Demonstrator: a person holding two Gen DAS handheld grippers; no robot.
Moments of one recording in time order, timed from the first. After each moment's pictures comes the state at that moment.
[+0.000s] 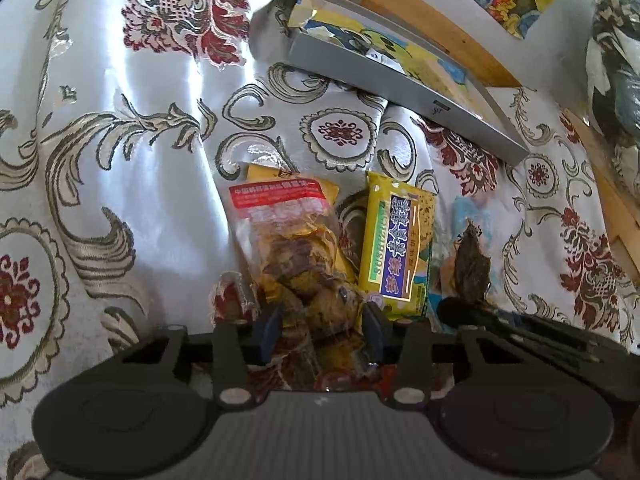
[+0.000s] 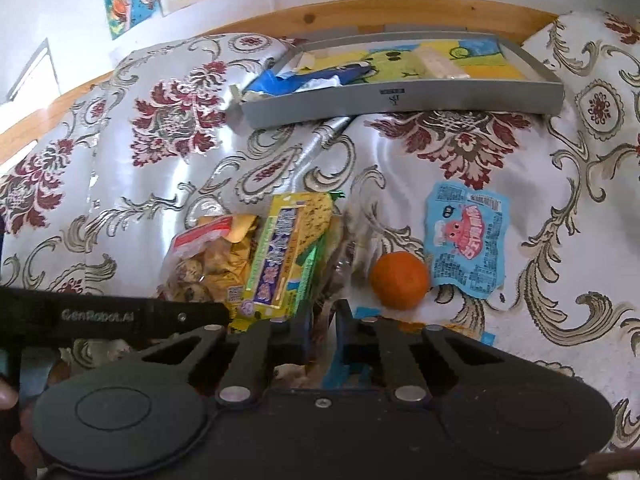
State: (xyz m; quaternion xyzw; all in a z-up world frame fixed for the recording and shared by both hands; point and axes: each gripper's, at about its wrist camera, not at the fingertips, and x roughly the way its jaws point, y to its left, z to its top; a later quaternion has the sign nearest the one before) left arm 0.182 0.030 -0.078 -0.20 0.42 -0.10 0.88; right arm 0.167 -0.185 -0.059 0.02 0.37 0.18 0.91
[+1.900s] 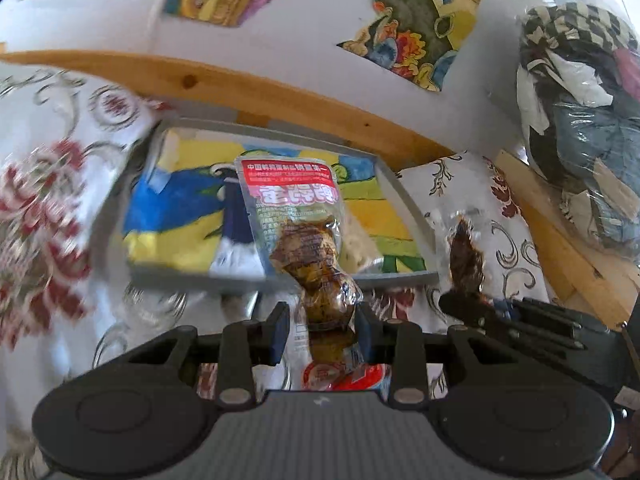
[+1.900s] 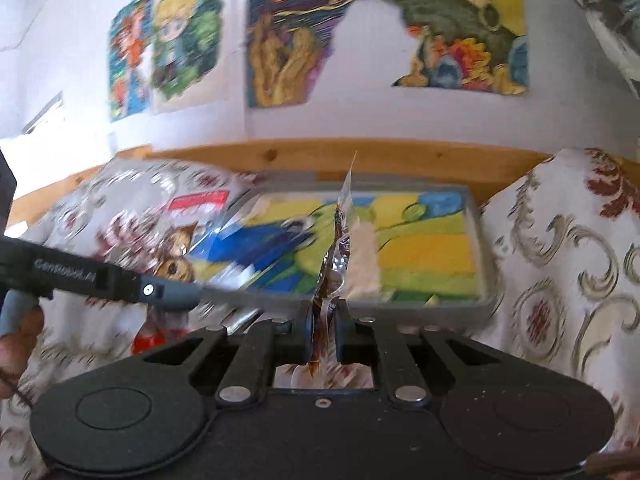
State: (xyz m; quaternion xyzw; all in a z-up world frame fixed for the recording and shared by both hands) left arm 0.303 -0.029 0.039 -0.13 0.32 -0.18 0.92; right arm 0.278 -0.280 0.035 0.00 0.24 0.19 0.95
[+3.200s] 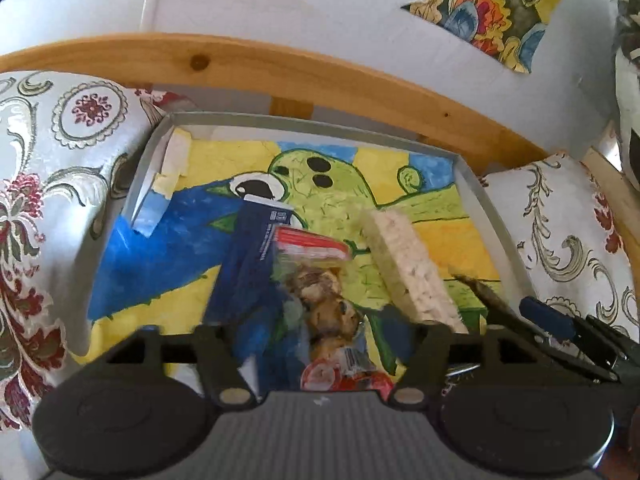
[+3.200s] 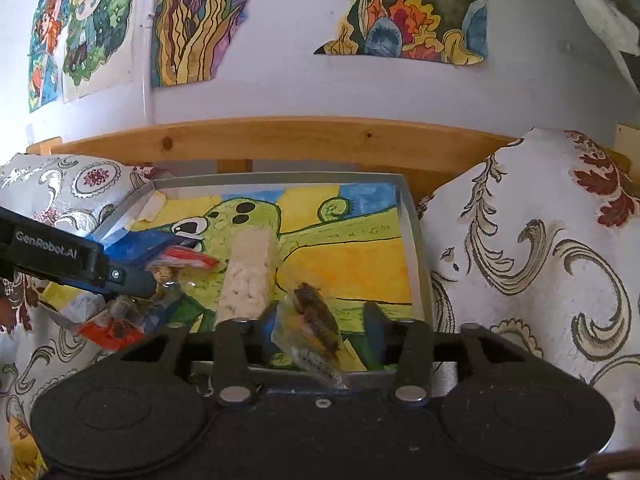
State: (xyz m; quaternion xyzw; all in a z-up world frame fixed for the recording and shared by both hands) left arm 0.416 -0.056 0.029 -0.11 0.38 -0.09 0.92; right arm 0.376 -0.296 0.003 -0.01 0.26 0.10 0.96
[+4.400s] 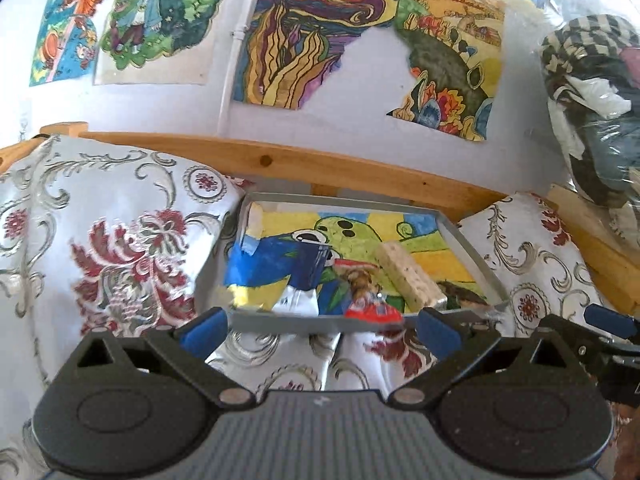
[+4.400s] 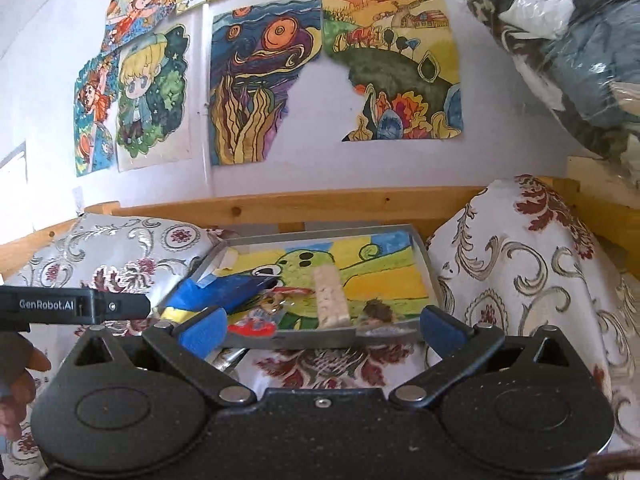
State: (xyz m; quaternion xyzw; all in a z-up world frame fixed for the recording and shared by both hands) left arm 0.236 -0.018 0.056 -0.08 0.22 -0.05 0.97; right arm 0.208 -0.275 0.050 0.04 0.17 0.10 0.98
